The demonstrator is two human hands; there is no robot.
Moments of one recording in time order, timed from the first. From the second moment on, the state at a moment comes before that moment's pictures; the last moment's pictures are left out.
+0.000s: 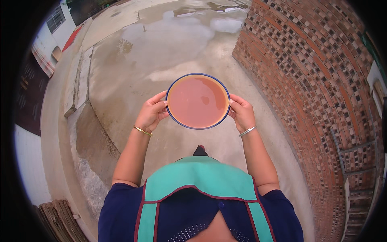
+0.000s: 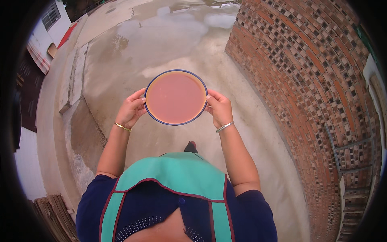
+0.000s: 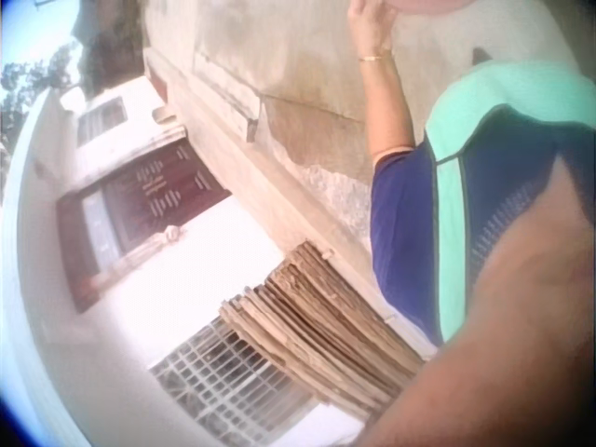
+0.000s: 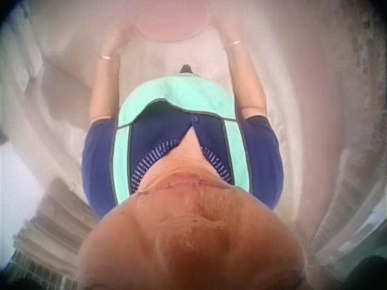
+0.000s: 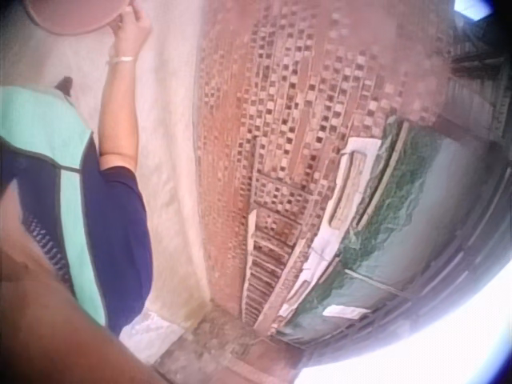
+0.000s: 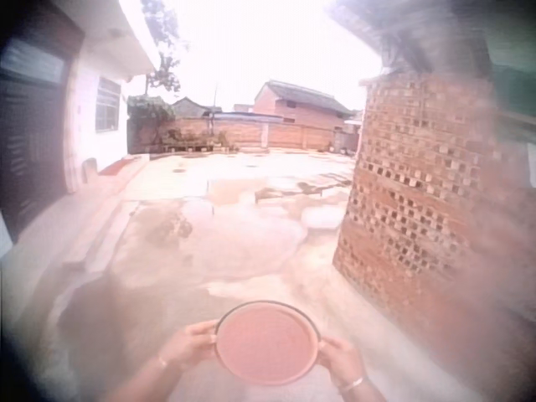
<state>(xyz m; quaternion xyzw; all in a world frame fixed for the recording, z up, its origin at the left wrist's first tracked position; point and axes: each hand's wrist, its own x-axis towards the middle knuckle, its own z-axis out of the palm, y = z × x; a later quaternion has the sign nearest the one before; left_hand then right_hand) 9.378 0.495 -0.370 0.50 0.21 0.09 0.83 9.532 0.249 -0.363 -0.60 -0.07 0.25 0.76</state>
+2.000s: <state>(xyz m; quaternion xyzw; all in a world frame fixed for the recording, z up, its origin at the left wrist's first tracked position) 11.547 1.465 -0.424 0.48 0.23 0.10 0.84 11.710 1.223 -0.416 -0.59 -0.09 0.26 0.76</state>
